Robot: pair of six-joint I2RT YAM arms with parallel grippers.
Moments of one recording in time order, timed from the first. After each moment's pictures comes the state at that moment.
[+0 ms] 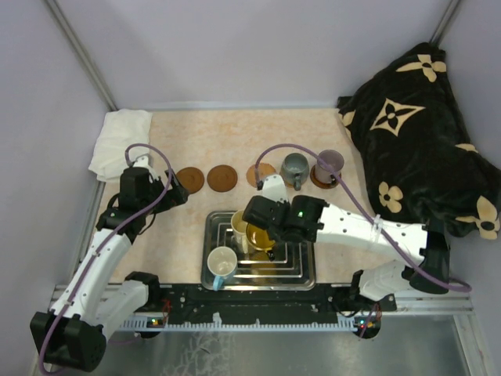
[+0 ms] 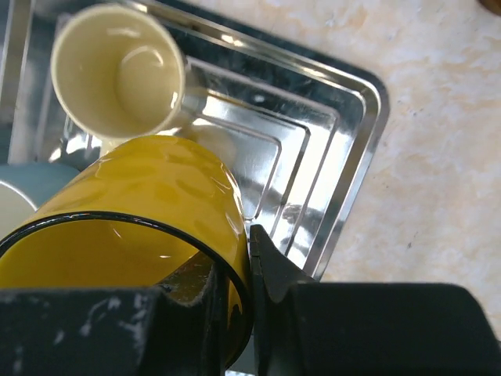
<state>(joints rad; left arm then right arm) -0.20 0.88 0.72 -0.48 -0.01 -0.46 1.23 1.36 1.24 -1.06 0.52 0.77</state>
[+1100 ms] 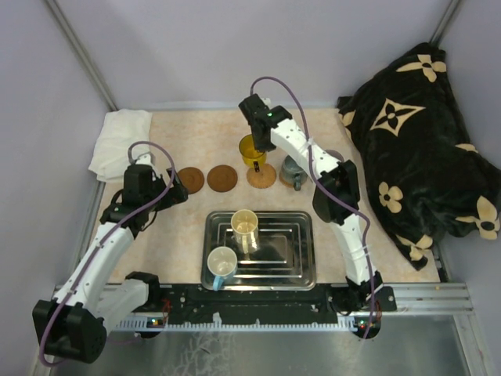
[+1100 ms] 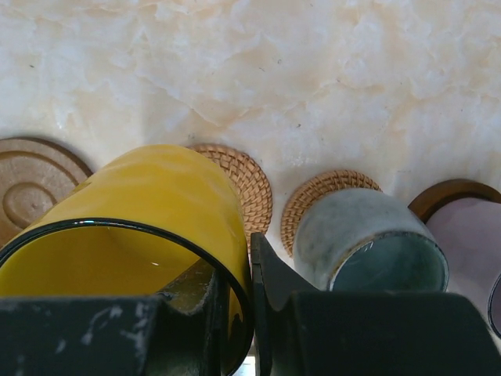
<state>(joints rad) -0.20 0.94 0.72 -0.45 -0.06 -0.45 0.64 2.25 2.25 -1.03 0.36 0.36</state>
